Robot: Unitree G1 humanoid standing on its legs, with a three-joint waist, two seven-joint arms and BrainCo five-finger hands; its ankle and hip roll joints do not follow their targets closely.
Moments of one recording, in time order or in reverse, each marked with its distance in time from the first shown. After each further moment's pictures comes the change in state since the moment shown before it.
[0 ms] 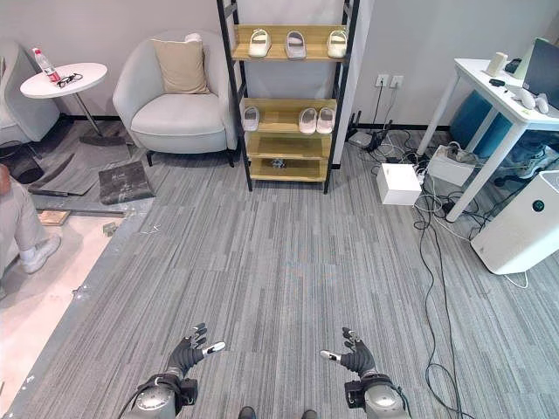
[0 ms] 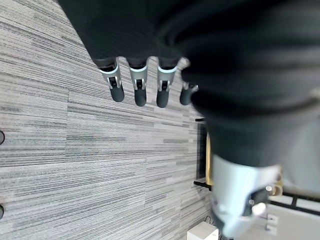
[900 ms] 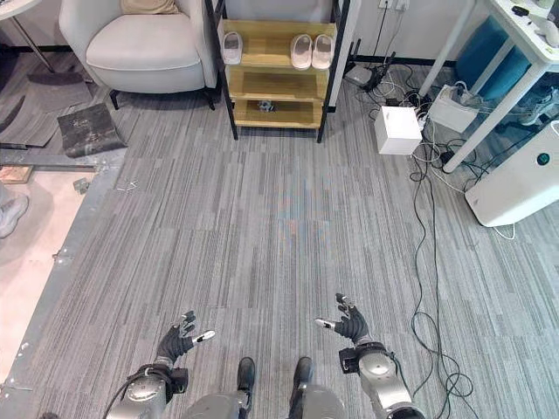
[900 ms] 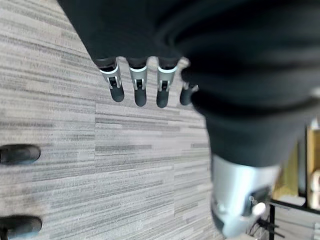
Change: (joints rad) left arm -0.019 0.053 0.045 -0.028 0.010 -0.019 0.034; right arm -0.105 -0.012 -0.005 -0.086 -0.022 -0.009 -0.007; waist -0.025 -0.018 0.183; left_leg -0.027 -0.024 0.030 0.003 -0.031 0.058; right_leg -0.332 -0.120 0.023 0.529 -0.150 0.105
